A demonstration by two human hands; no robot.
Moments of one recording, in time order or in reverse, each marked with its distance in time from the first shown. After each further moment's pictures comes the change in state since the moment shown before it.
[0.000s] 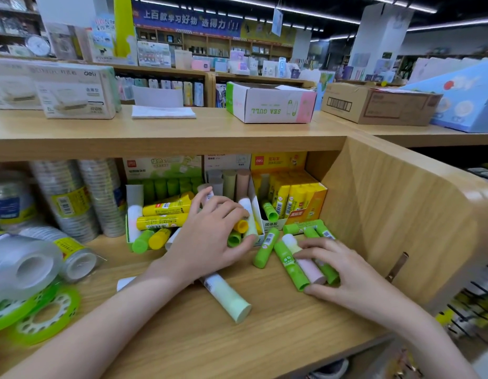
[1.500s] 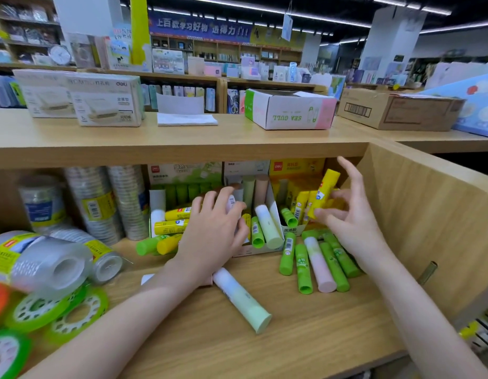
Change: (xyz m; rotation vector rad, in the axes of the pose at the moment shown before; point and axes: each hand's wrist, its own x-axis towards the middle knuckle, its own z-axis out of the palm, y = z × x) left_hand -0.003 -0.023 0.001 0.240 0.052 -0.168; right_hand 0.065 -0.035 -0.020 0.627 0.551 0.095
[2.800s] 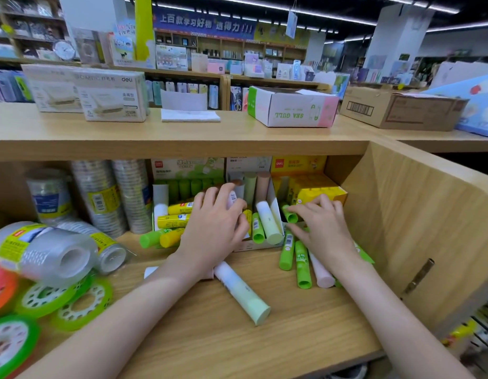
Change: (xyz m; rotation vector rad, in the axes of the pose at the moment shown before) left_hand -0.002 0.001 0.000 -0.040 0.014 -0.003; right_hand 0.008 0.047 0.031 -1.017 0.068 -0.577
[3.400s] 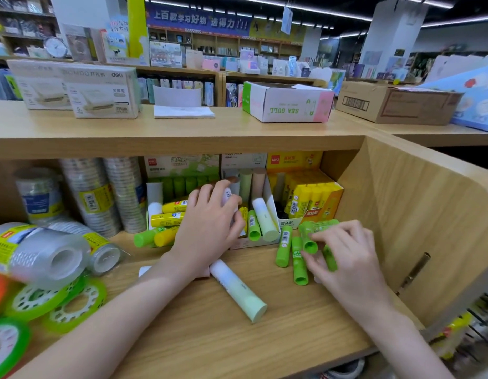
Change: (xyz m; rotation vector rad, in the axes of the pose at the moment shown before) left_hand 0.000 -0.001 0.000 0.017 0.002 0.000; right_hand -0.054 -0.013 -0.051 0.146 0.058 0.054
